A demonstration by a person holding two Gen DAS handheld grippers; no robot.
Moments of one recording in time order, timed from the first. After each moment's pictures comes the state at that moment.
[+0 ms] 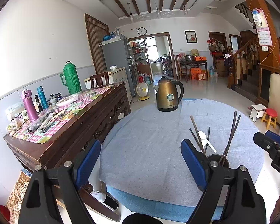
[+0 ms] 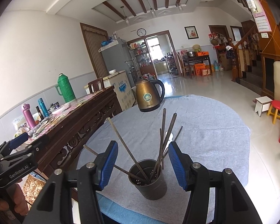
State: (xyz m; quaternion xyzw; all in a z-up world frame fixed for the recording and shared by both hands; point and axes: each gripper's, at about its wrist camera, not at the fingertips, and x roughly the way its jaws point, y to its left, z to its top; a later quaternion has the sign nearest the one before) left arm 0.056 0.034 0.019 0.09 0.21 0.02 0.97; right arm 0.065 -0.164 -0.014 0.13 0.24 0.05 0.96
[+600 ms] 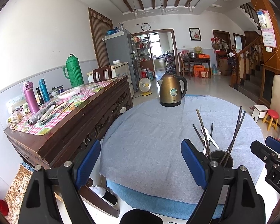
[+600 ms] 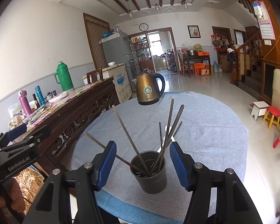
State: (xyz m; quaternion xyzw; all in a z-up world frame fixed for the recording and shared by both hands) left arm 0.061 0.046 0.008 0.08 0.23 0.03 0.97; right arm 0.066 -0.135 -0.023 0.10 0.27 0.04 0.96
